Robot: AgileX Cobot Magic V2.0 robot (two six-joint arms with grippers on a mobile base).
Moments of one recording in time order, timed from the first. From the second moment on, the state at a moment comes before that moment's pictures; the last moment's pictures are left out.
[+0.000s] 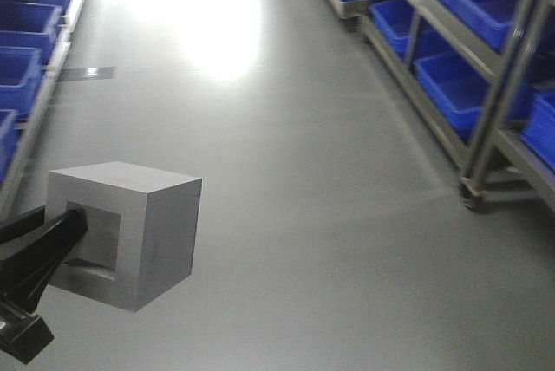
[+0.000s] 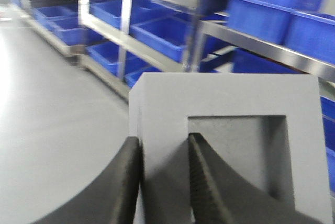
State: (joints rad) left arm -0.57 0.62 -0.33 -0.21 -0.10 -0.05; right arm -0.01 -0.01 0.03 -0.06 0.13 0.04
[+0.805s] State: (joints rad) left arm -0.57 0.62 -0.33 -0.21 -0.10 -0.05; right arm -0.01 -0.01 0.03 -0.06 0.13 0.04
